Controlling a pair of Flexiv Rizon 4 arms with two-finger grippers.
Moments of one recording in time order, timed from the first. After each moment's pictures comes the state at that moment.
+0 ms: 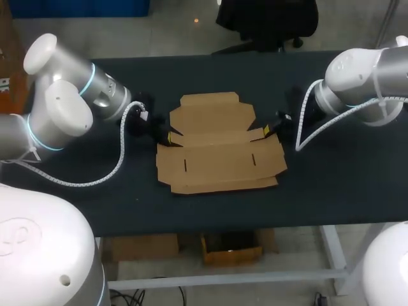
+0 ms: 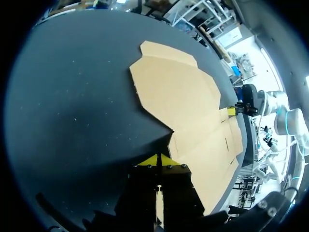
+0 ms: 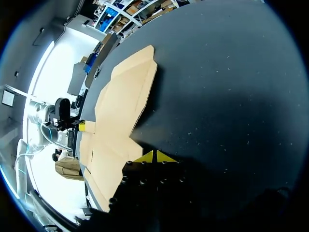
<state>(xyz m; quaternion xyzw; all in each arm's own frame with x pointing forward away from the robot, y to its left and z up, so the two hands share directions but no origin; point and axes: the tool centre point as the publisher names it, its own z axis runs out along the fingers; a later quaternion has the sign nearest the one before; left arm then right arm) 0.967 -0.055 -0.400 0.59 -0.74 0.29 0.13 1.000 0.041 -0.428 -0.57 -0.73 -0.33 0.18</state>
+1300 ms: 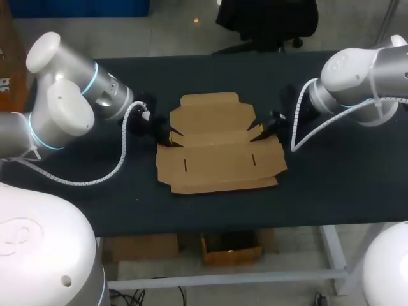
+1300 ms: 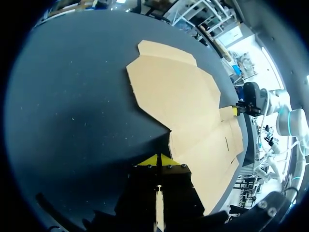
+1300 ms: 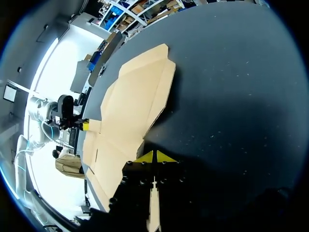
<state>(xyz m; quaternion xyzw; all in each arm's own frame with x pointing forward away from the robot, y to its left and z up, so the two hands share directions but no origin) 0.965 -0.058 -0.399 0.59 -0.74 0.28 0.13 0.997 0.060 -0.419 -0.56 -0.73 -0.34 0.19</state>
